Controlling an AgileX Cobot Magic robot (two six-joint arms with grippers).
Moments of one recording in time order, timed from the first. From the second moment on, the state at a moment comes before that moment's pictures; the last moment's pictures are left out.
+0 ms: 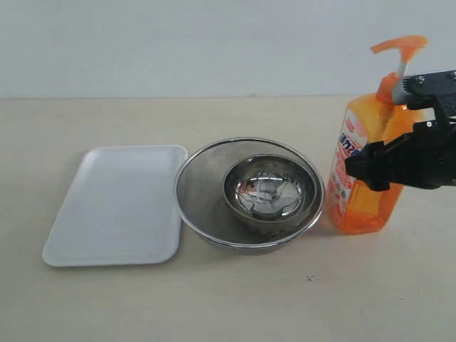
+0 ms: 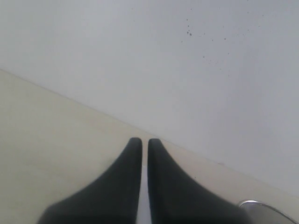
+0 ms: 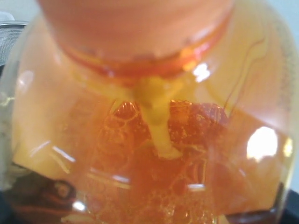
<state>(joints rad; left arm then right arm) 0.07 0.00 0.00 -0.31 0.07 -0.12 0.14 1.45 -0.62 1.74 0.25 -1.80</state>
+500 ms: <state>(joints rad) 0.07 0.00 0.00 -0.31 0.07 -0.12 0.14 1.45 -0.62 1.74 0.20 -1.82</state>
